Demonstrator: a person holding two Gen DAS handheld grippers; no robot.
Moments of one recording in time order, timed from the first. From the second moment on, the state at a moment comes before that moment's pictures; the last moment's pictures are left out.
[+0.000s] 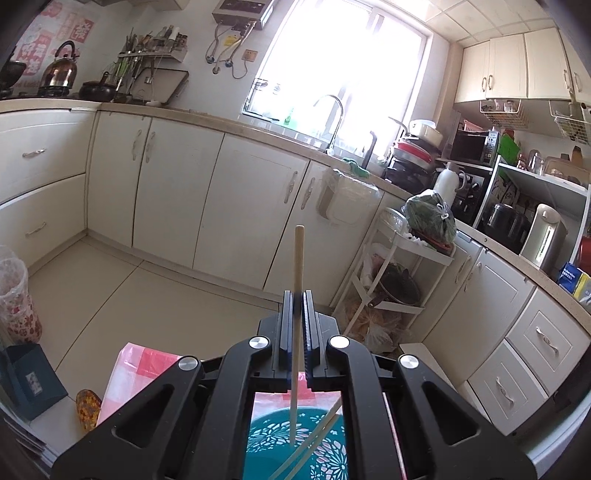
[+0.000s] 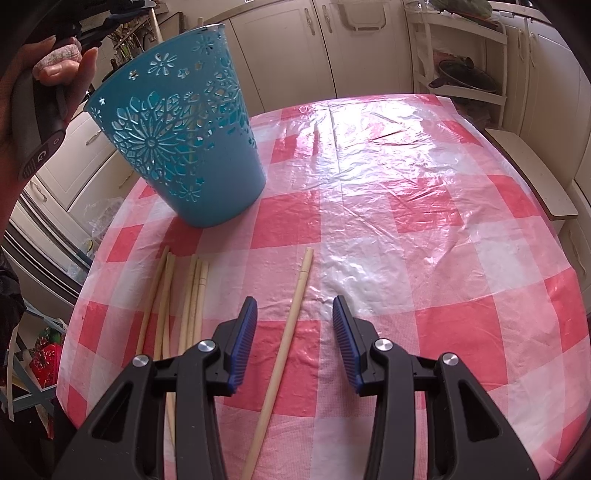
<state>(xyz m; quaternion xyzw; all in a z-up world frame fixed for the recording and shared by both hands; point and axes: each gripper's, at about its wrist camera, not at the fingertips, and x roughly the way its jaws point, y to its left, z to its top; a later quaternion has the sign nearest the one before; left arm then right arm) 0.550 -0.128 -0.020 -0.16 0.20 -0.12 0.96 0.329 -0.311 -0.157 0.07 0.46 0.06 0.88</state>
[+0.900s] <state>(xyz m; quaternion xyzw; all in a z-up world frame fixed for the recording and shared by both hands) 0.423 -0.071 -0.128 -0.04 0.31 -0.01 0.95 0.323 -0.293 -0.158 0.00 0.46 0.03 0.89</state>
